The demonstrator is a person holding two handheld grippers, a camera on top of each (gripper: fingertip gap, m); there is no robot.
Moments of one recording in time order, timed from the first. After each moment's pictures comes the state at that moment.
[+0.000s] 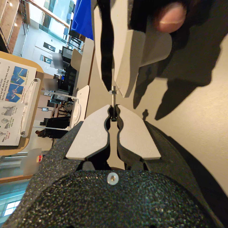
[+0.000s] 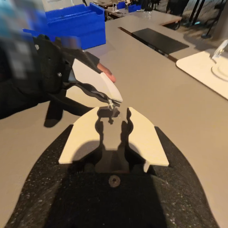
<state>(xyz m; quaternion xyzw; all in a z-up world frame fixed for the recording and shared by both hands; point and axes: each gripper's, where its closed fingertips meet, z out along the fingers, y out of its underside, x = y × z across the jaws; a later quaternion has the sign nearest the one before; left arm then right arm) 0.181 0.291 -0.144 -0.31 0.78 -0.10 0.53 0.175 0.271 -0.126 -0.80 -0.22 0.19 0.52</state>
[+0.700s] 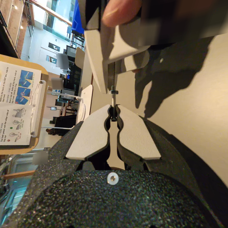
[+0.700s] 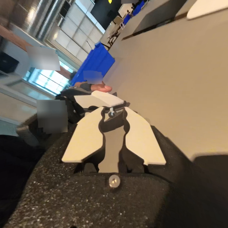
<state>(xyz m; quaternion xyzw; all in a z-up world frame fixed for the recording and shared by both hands) 0.184 0.292 -0.143 -0.29 0.78 -0.07 0.55 0.181 0.276 -0.122 -0.78 0.01 0.44 0.45</state>
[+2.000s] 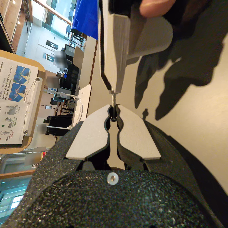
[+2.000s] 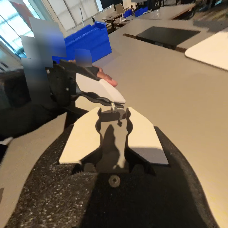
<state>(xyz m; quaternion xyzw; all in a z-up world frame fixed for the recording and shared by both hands) 0.184 0.291 -0.144 -0.31 0.78 -0.09 0.54 0.178 0.270 -0.122 -0.80 -0.16 0.29 0.51</state>
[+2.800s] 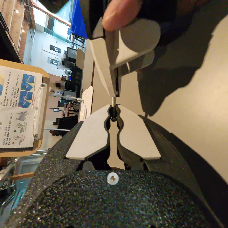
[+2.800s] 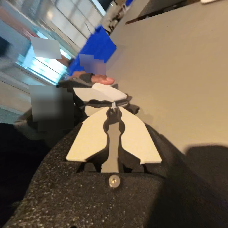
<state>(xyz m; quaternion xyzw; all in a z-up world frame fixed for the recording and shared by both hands) 0.185 0.287 -0.144 -0.28 0.79 -0.05 0.55 0.173 0.267 -0.128 -0.79 -0.01 0.46 0.41</state>
